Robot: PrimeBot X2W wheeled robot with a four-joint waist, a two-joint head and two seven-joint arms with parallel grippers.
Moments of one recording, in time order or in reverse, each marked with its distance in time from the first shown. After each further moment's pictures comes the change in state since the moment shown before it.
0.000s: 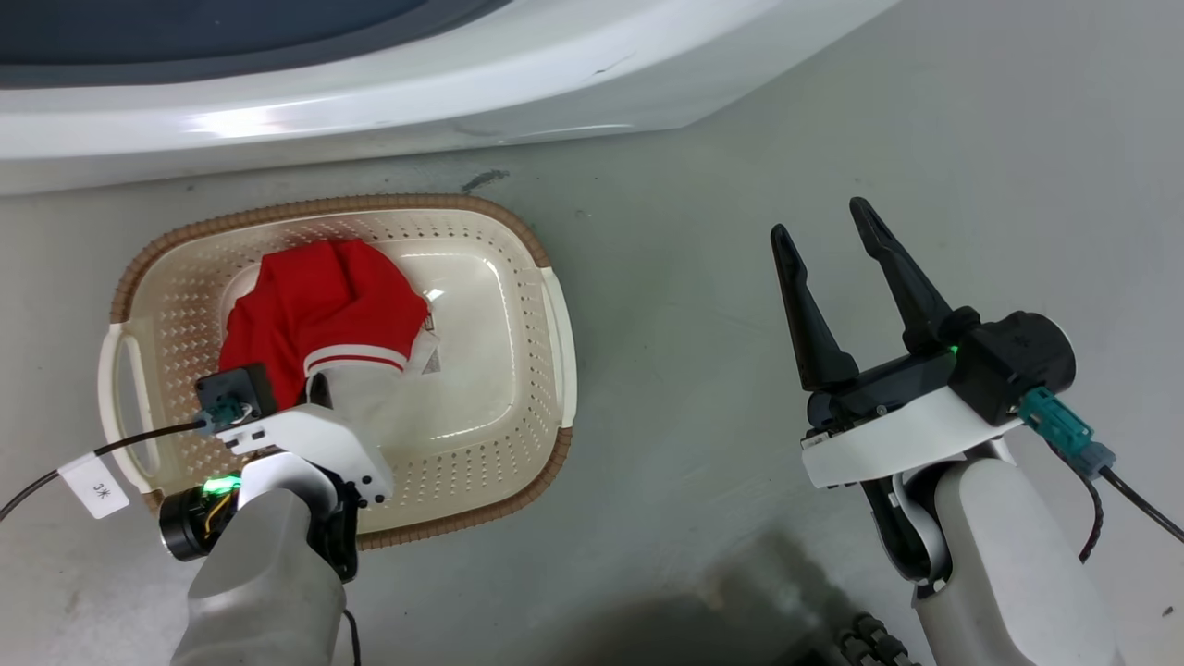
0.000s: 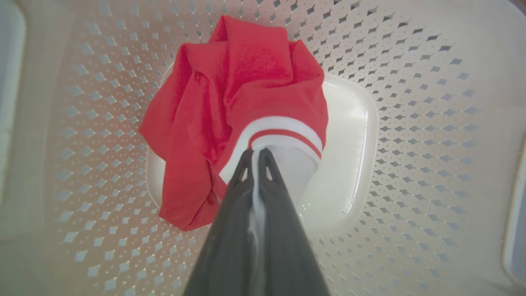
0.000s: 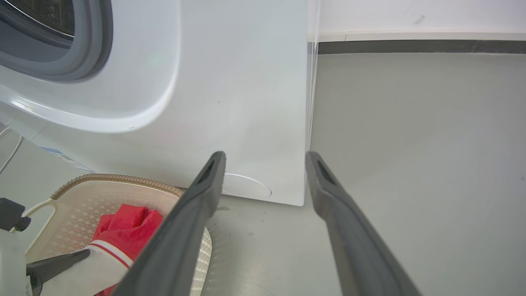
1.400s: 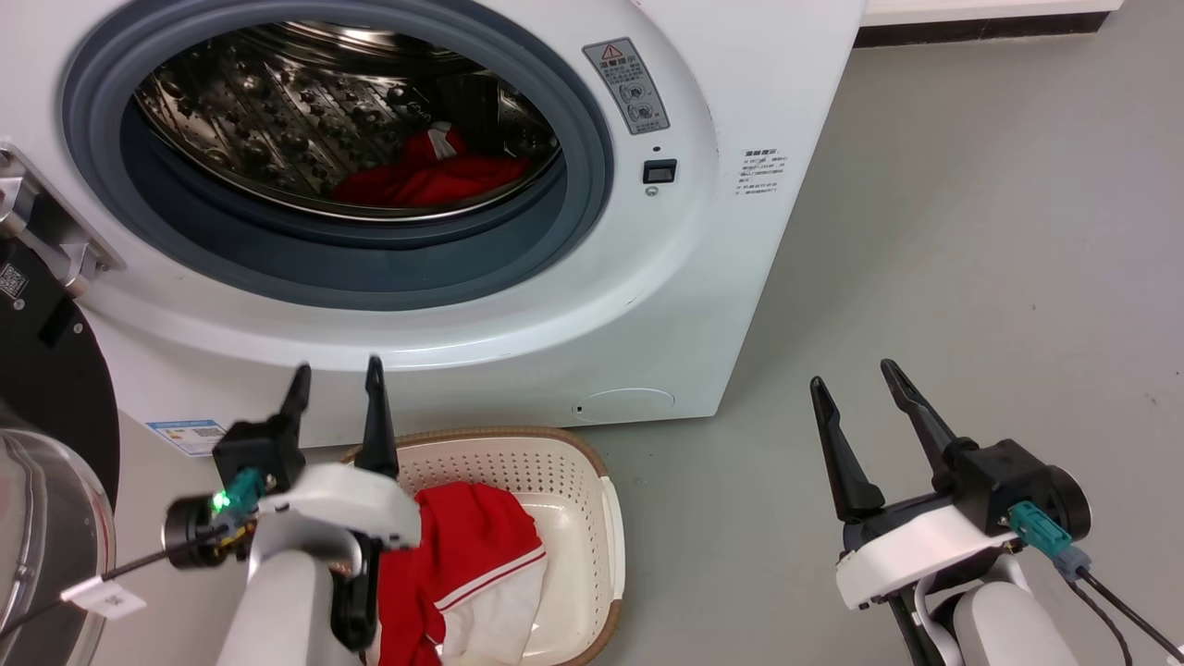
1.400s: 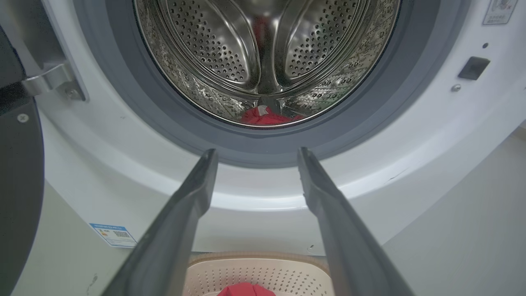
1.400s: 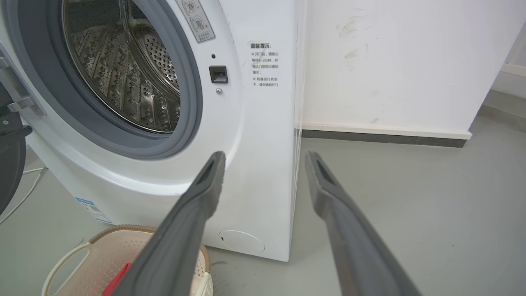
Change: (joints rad) left arm 0.379 -0.068 0.028 -0.687 0.199 -0.048 0.000; right arm 0.212 0.000 -0.086 0.076 -0.077 0.000 0.007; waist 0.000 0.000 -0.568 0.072
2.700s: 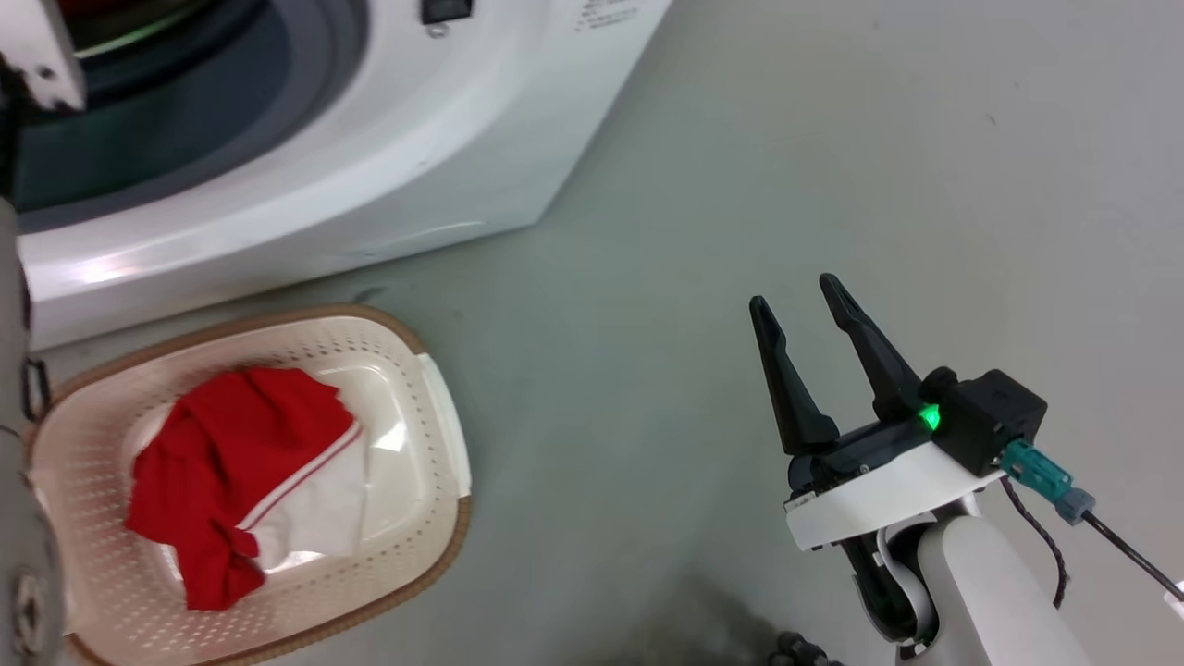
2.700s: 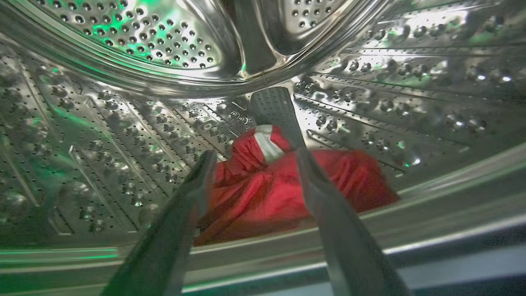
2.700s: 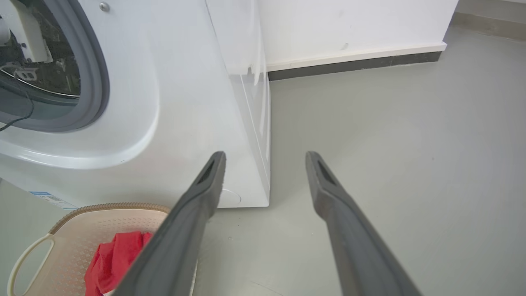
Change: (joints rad) left arm -0.927 0.373 -0.040 0.531 0.137 -0.044 0.321; right arm -0.115 -0.001 0.132 -0.072 0.189 0.000 -0.007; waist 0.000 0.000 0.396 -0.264
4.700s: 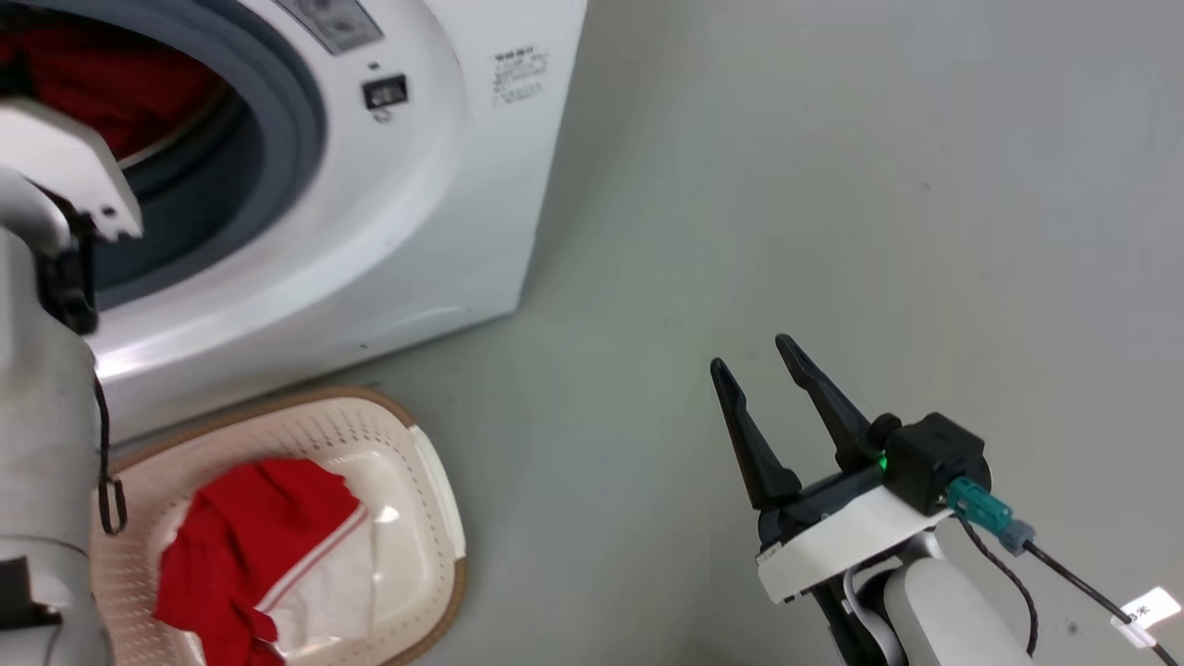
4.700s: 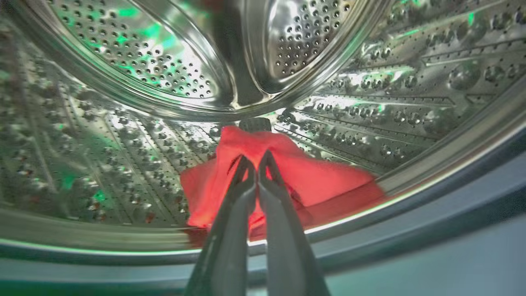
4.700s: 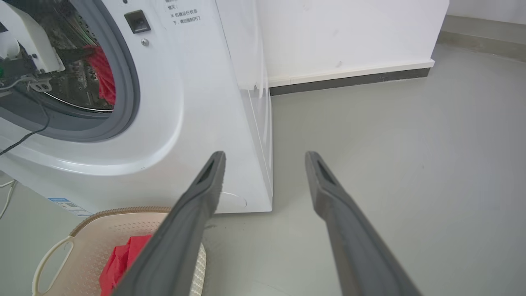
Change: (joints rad) left arm 0.231 -0.004 0.005 -0.097 -0.146 0.090 -0.102; right arm 0.034 0.001 0.073 0.055 0.006 0.000 0.000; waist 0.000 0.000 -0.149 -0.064
